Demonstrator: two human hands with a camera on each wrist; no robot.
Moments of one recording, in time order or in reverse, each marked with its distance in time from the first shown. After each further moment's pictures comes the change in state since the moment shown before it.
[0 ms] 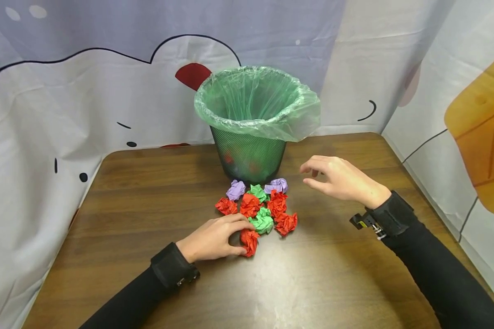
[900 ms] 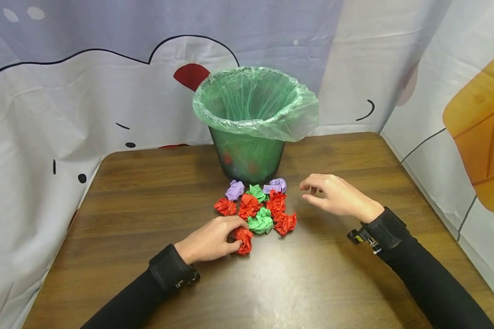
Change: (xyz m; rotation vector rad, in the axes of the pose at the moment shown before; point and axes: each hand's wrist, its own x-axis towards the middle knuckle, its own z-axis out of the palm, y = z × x) left_hand 0.001 0.003 -0.006 -0.110 0.006 -0.045; right_hand -0.026 0.009 0.042 0.092 -0.056 0.047
